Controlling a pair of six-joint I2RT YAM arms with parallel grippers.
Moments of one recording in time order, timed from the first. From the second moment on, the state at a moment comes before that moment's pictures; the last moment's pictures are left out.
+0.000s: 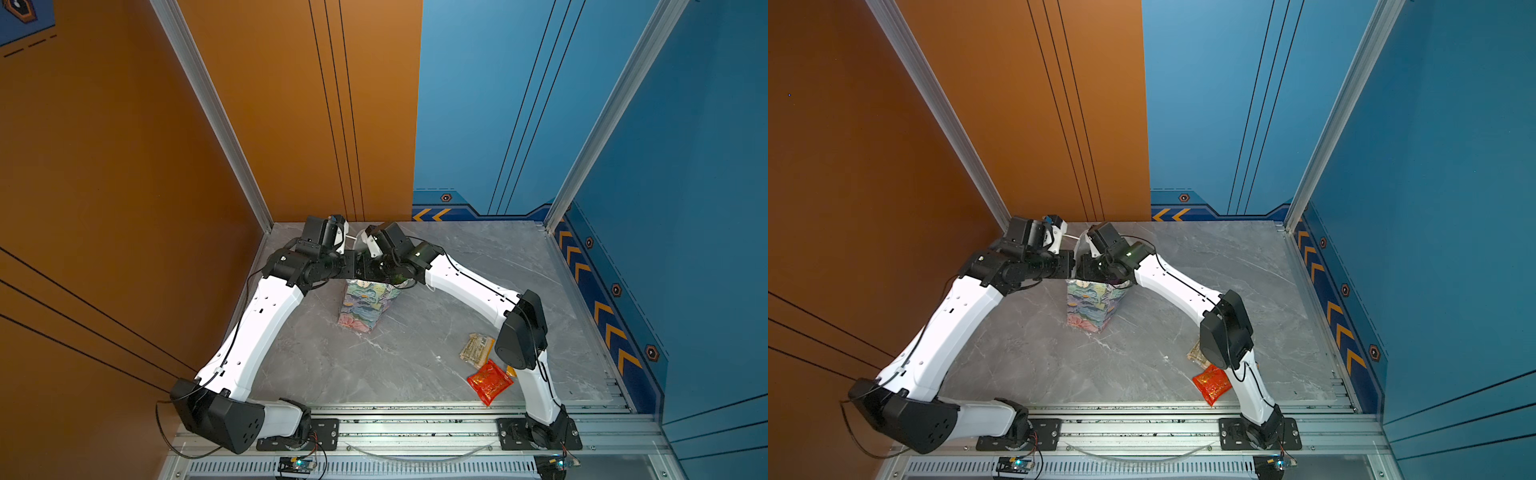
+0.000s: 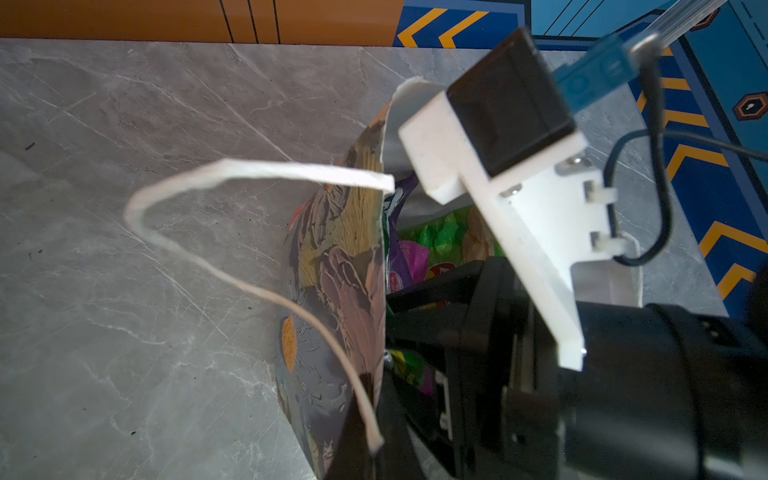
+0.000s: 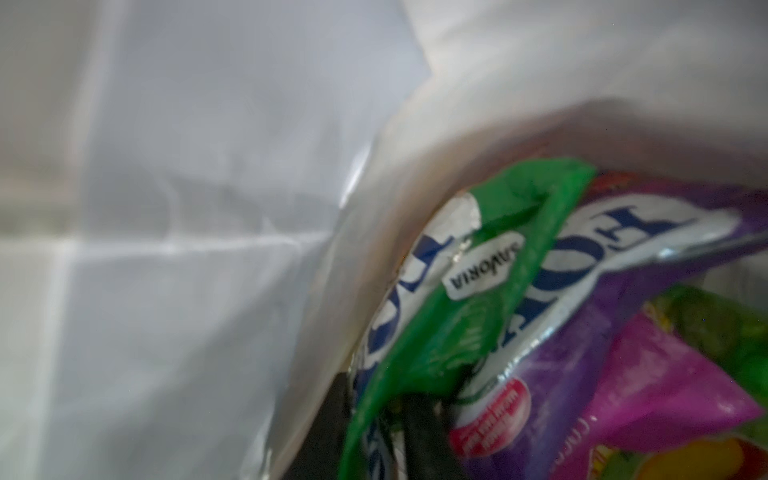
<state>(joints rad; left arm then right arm) -0.34 1.35 1.49 -0.94 0.05 -0.26 0.83 2.12 2.05 -0.64 -0.27 0.65</state>
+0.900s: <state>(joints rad) -0.34 1.35 1.49 -0.94 0.05 -0.26 0.75 1.52 1.68 -0.72 0.02 0.54</state>
